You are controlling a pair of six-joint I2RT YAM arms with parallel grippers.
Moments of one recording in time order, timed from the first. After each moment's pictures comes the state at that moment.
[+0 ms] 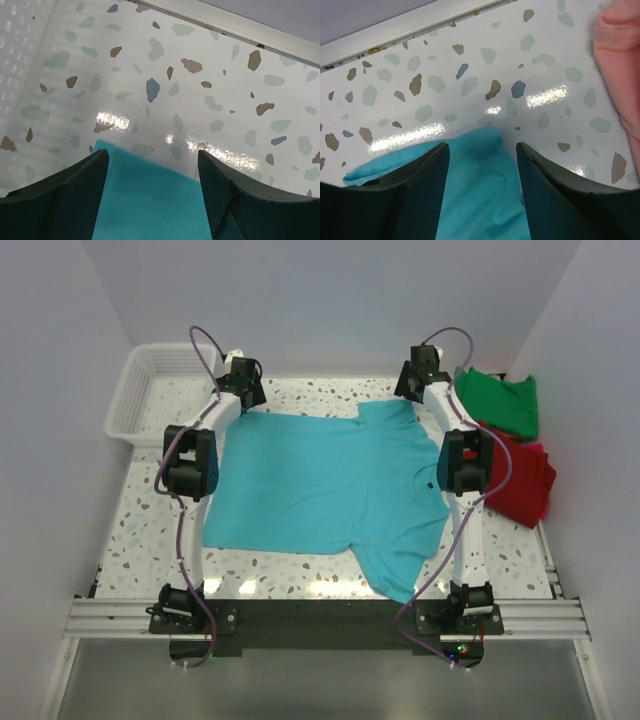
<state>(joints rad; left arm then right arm) -0.17 2.43 2.02 -0.31 -0.36 -0.38 0.11 2.55 2.33 -0.53 0.22 0.36</state>
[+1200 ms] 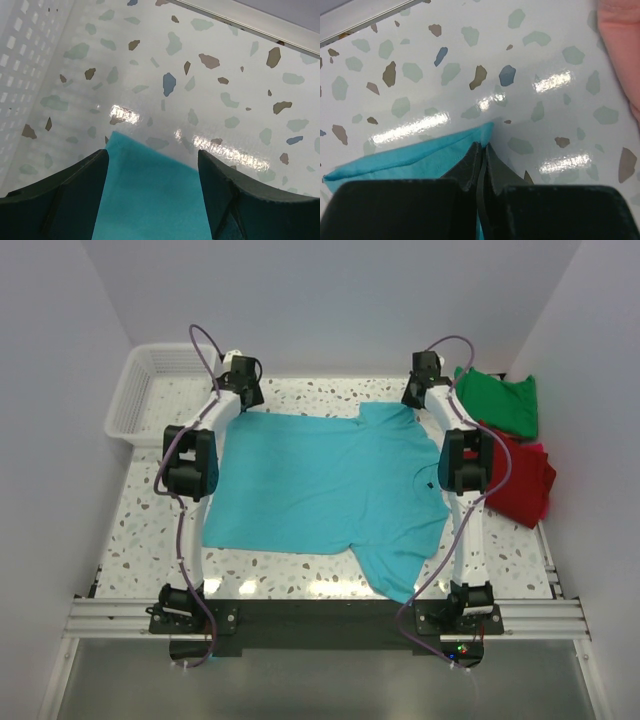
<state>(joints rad) -0.17 2.43 2.04 -0.38 -0.40 -0.39 0.09 2.59 2.32 -0.53 0.18 0.40</state>
